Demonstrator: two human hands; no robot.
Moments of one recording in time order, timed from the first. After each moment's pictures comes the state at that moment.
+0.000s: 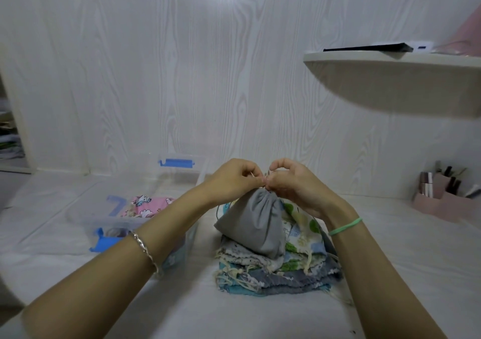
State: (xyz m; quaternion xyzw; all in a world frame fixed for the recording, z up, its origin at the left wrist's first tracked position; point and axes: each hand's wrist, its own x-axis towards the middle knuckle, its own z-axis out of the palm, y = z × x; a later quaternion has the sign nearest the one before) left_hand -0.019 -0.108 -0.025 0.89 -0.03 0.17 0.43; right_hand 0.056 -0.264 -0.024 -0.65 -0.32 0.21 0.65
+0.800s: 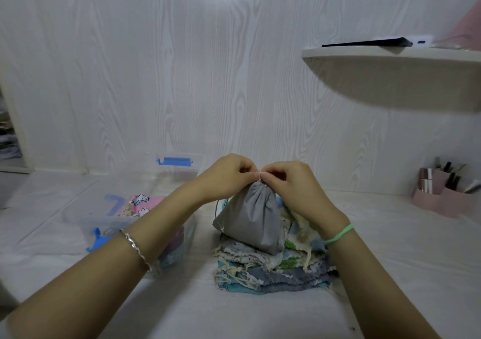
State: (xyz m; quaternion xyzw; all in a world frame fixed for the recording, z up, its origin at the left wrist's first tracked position) left_hand -0.027 -0.106 -0.015 0.92 -0.01 0.17 0.34; right_hand 0.049 -0.260 -0.036 -0.79 -0.42 -0.13 0.42
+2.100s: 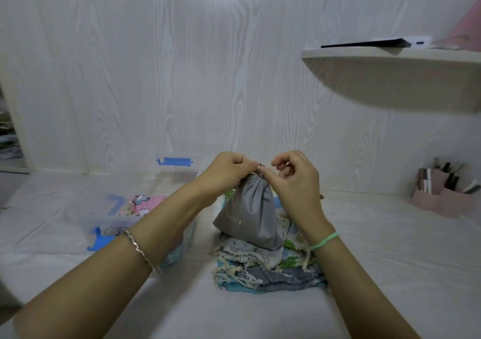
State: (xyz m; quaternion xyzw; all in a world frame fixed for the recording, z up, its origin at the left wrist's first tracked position) left_hand -0.026 -0.113 -0.016 0.82 0.05 0.18 0.55; right_hand 0.044 -0.251 -0.050 -0.70 -0.37 -0.29 0.53
